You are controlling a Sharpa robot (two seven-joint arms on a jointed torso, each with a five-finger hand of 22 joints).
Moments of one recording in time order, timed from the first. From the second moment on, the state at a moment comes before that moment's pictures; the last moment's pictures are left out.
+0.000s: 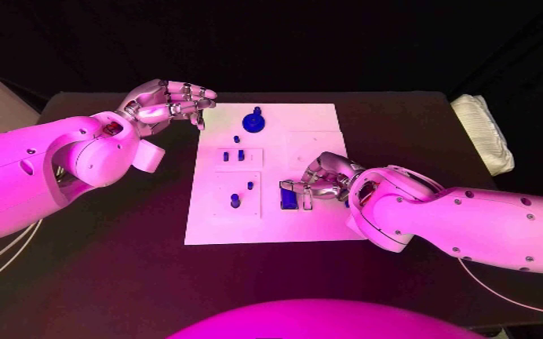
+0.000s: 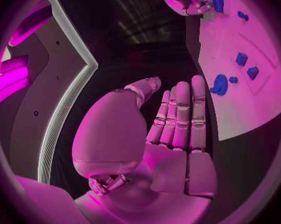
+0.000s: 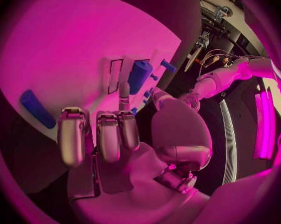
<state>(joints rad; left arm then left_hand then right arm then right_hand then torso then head) 1.26 -0.98 -0.05 1.50 -0.23 -0.06 0.30 1.37 -0.19 0.50 0.06 0.27 0.86 0.20 0.20 0.33 0.87 0.14 0.51 0.16 0.97 0.06 1.14 0.45 0.17 0.89 0.16 0.92 0.52 1.15 -0.86 -0.18 1.82 -1.17 -0.50 -0.52 0.91 -0.14 0.14 0.29 0.19 1.06 0.04 0.51 0.42 1.46 -0.02 1.50 1.31 1.47 -0.08 1.55 1.31 0.04 1.47 0.03 1.45 1.31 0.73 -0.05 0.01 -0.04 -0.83</state>
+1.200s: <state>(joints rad) 1.26 -0.98 -0.05 1.50 -0.21 -0.07 0.32 1.37 -0.19 0.49 0.07 0.27 0.86 0.20 0.20 0.33 0.87 0.14 0.52 0.16 0.97 0.06 1.14 0.45 0.17 0.89 0.16 0.92 0.52 1.16 -1.12 -0.18 1.89 -1.10 -0.60 -0.24 1.32 -0.15 0.14 0.24 0.18 0.96 0.09 0.45 0.37 1.47 0.00 1.43 1.31 1.47 -0.07 1.55 1.31 0.04 1.46 0.04 1.40 1.31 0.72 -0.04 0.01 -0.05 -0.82</state>
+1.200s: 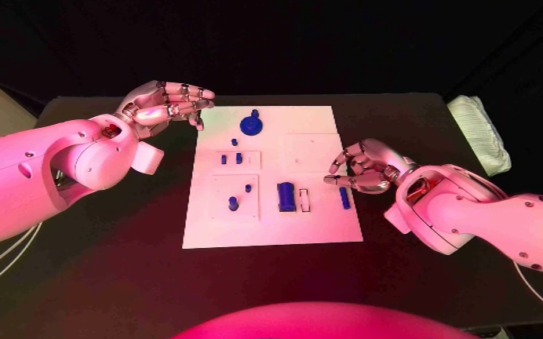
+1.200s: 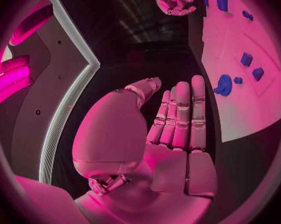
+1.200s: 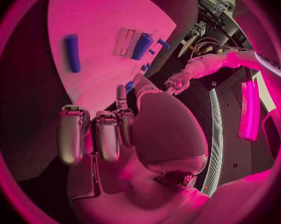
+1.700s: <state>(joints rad) 1.25 -0.98 -0.05 1.51 -0.18 -0.07 0.36 1.37 -0.18 0.49 0.07 0.27 0.86 0.20 0.20 0.33 0.87 0.14 0.52 0.16 0.97 0.06 1.14 0.45 0.17 0.89 0.16 0.91 0.52 1.13 -1.20 -0.19 1.89 -1.25 -0.54 -0.30 1.30 -0.17 0.11 0.29 0.16 0.99 0.08 0.44 0.36 1.47 0.00 1.42 1.31 1.46 -0.06 1.55 1.31 0.04 1.47 0.04 1.40 1.31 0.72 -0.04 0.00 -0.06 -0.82</state>
